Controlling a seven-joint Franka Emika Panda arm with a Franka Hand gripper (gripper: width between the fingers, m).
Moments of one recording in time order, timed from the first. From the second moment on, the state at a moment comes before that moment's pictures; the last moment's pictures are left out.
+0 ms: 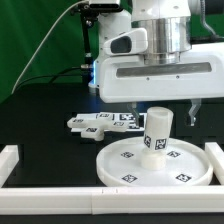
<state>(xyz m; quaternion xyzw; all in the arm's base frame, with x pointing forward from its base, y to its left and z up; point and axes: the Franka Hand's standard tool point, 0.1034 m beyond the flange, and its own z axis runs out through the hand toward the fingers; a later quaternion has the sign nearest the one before) 0.566 0.054 0.083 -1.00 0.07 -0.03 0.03</state>
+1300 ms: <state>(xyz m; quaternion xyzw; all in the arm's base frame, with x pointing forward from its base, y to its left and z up) 0.562 0.038 0.082 -0.94 0.34 0.00 0.02</state>
